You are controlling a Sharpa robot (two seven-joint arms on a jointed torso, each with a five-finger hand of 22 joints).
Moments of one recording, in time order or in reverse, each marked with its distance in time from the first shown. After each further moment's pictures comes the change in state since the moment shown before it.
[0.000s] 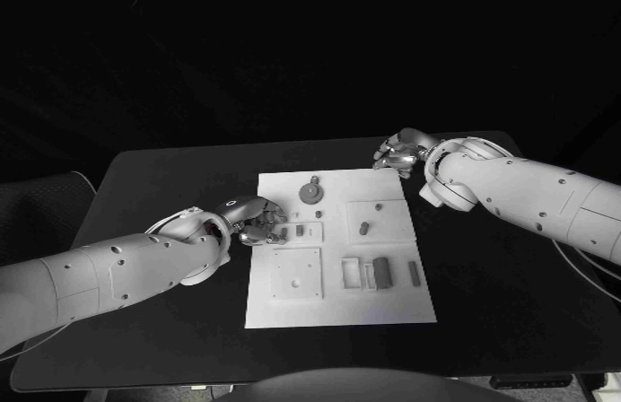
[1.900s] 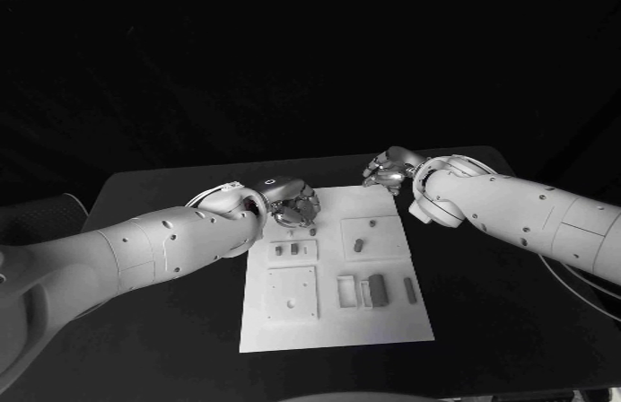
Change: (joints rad) left arm 0.125 0.250 0.004 -0.191 -0.041 0.089 0.047; left_hand 0.047 0.050 0.060 -0.054 0.095 0.121 -0.051 0.063 0.043 0.358 -0.087 0.265 0.205 0.487 -0.122 0.225 0.291 -0.015 0.338 -0.098 0.334 0.000; right arm -0.001 0.015 0.000 -0.005 0.008 -0.003 0.005; right_hand 0.000 0.000 0.003 -0.003 0.000 -0.001 0.001 0.000 -0.001 0.000 0.000 0.000 0.000 0.000 0.000 0.000 0.000 0.000 0.002 -0.001 0.000 0.000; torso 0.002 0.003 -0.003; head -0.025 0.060
